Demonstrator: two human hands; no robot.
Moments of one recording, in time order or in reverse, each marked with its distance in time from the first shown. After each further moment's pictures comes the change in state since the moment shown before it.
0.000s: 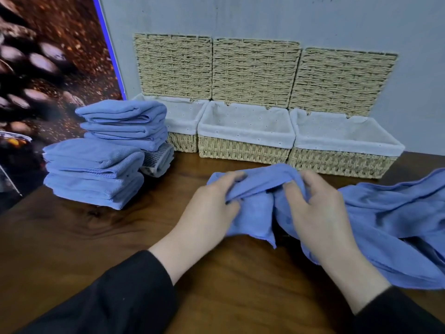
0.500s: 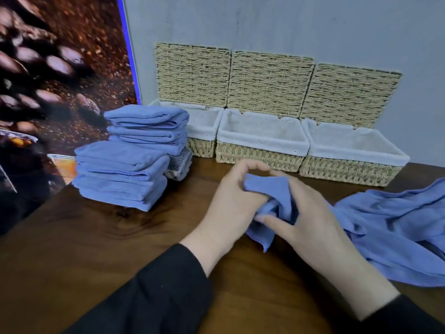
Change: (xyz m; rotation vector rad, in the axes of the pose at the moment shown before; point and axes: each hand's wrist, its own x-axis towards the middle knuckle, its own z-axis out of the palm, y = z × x) left_hand -0.001 0.018 -0.020 -0.806 0.036 -0.097; right_hand -0.018 -0.037 0.020 -0.147 -0.299 -0.245
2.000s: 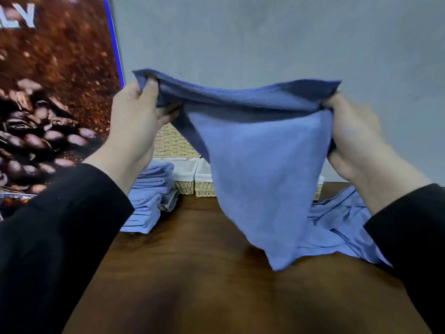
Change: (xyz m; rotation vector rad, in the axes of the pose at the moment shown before) left_hand -0.021 0.239 -0.029 -0.059 0.244 0.480; right_hand -0.010 -0.114 -0.226 0.855 0.631 0.235
